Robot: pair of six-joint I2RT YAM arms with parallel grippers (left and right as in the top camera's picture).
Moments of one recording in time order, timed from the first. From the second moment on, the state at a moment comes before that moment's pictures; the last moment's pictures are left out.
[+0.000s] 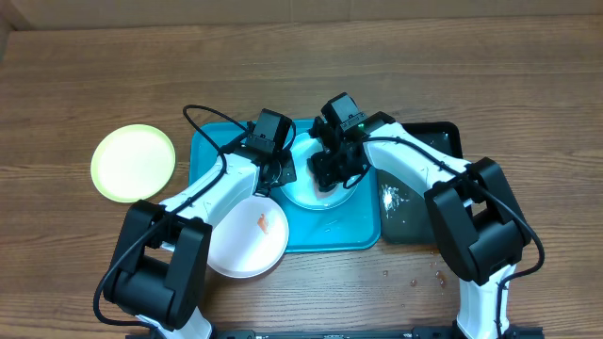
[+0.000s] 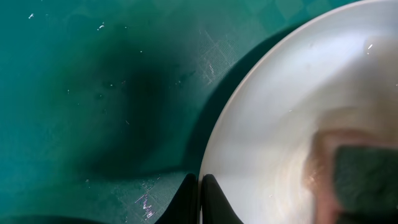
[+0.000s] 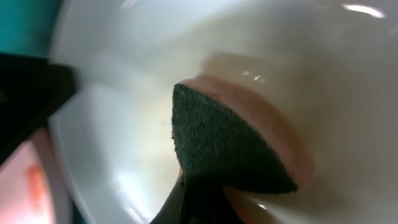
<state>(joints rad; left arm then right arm) -0.39 1.80 1.06 -0.49 -0.03 -0.57 0.53 2.08 1.42 -0.69 -0.40 0.17</state>
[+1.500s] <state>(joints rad) -0.39 1.80 1.06 -0.48 -0.02 -0.57 0.14 1.98 1.39 -1.06 -0.01 0.15</state>
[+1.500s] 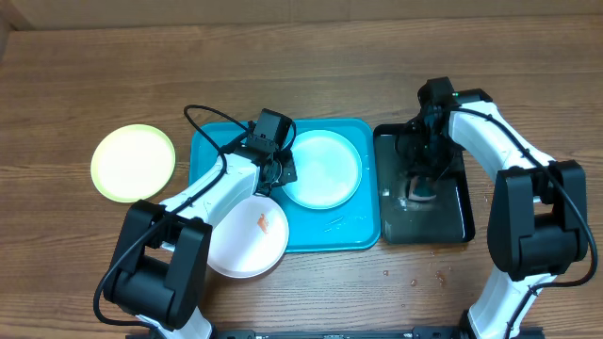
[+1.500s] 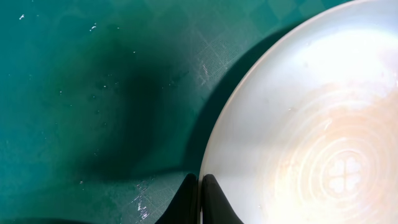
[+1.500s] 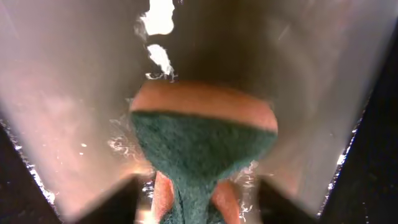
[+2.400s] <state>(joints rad) -0.39 1.85 1.07 -0.45 0.00 -0.57 -0.20 1.98 1.58 -1.09 -0.04 0.24</state>
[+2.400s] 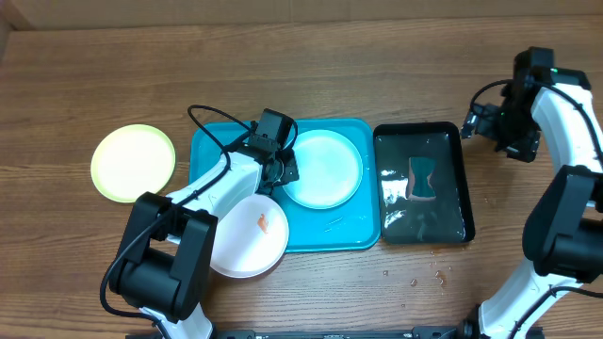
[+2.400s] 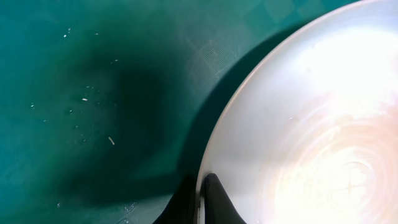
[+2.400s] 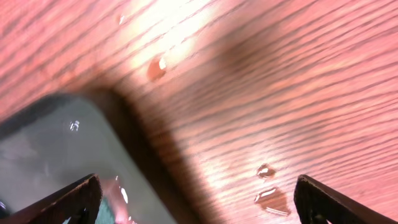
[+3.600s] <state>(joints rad) -0.43 1.75 1.38 -0.67 -0.01 -0.43 -0.23 1.98 1.58 -0.99 -0.04 0.25</state>
